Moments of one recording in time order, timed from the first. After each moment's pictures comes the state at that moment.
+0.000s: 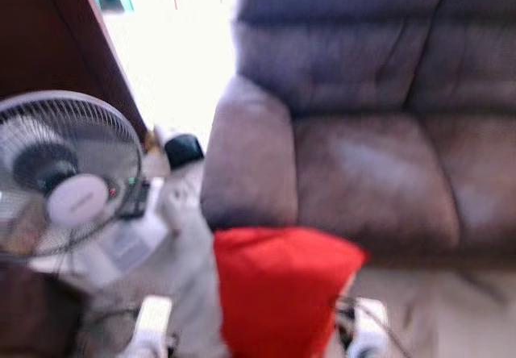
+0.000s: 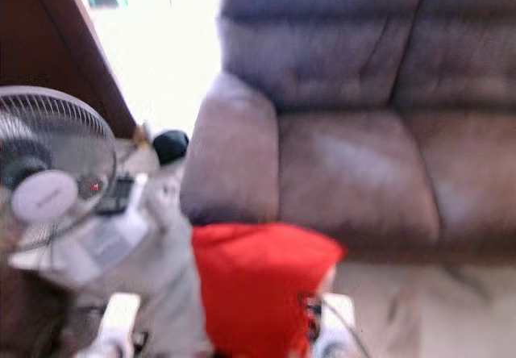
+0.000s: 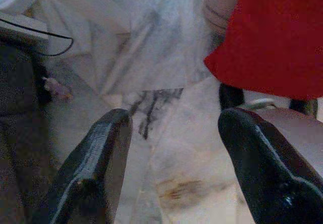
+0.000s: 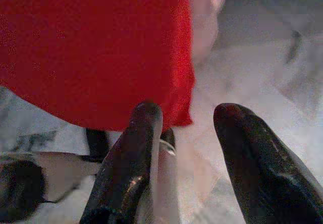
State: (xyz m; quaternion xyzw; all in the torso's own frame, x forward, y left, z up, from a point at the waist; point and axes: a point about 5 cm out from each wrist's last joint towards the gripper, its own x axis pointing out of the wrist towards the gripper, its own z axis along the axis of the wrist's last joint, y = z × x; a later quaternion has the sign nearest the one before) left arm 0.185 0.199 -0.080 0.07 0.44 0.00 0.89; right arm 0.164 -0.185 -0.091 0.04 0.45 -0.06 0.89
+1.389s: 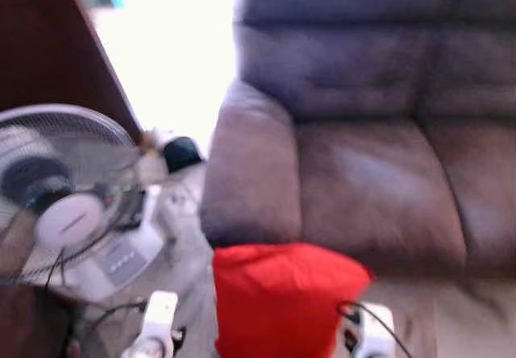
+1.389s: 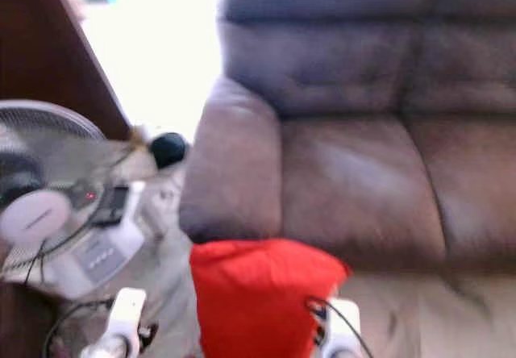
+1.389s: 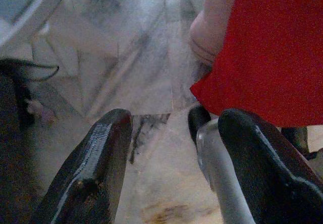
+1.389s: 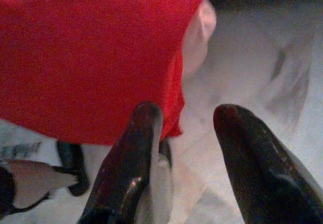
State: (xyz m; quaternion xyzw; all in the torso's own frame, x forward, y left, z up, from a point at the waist) left arm 0.195 0.194 -0.076 0.07 0.43 -0.01 0.90; right arm 0.164 -0.186 -0.091 0.04 0.45 -0.07 0.89
